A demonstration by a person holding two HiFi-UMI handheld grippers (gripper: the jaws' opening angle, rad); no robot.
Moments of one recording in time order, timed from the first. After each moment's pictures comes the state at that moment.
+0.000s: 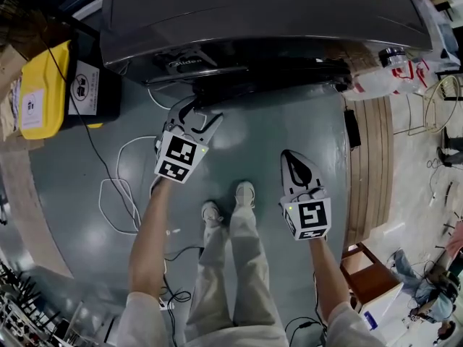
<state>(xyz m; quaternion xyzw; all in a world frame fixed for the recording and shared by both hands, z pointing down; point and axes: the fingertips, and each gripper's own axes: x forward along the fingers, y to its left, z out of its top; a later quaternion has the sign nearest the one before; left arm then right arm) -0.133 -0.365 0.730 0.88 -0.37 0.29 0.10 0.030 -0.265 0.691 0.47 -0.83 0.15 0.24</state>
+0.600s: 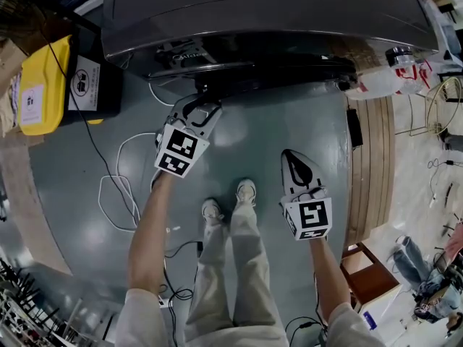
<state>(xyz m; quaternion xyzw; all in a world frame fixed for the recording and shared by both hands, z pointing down) -0.136 -0.367 0.742 0.88 -0.36 0.29 0.10 0.024 -0.260 0.699 0.47 -0.83 0.16 0.25</state>
